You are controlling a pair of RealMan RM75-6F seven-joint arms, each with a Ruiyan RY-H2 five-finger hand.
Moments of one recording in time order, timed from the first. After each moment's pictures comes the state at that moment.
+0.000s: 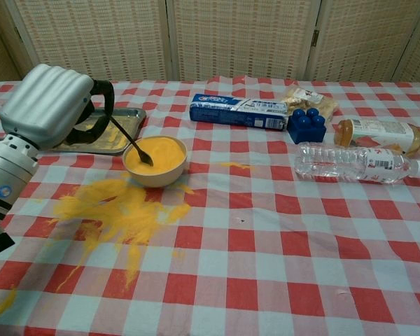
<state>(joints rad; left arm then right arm) -0.61 -1.96 -0.21 -0.85 1.55 1.54 0.41 0.03 -1.00 -0.13 -1.68 -1.74 1.45 0.03</state>
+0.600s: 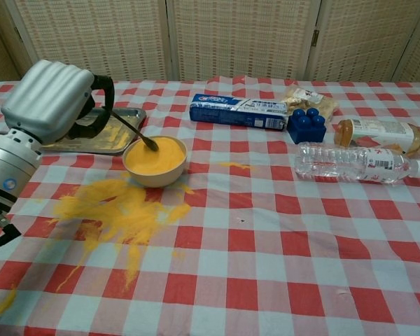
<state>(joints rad) -0.63 -1.97 -0.22 -0.82 1.53 1.54 0.39 0.03 -0.99 -0.13 -1.68 -1.74 1.45 0.04</state>
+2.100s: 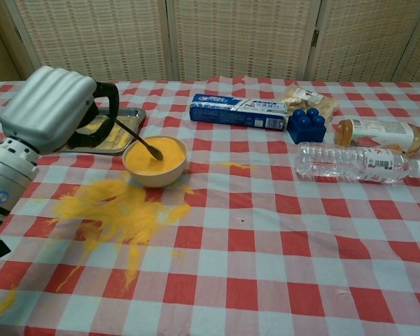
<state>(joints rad) -0.59 -1.94 -0.19 -0.92 1.57 1.55 0.42 0.02 -0.99 -0.13 -1.69 -1.75 1.47 0.04</state>
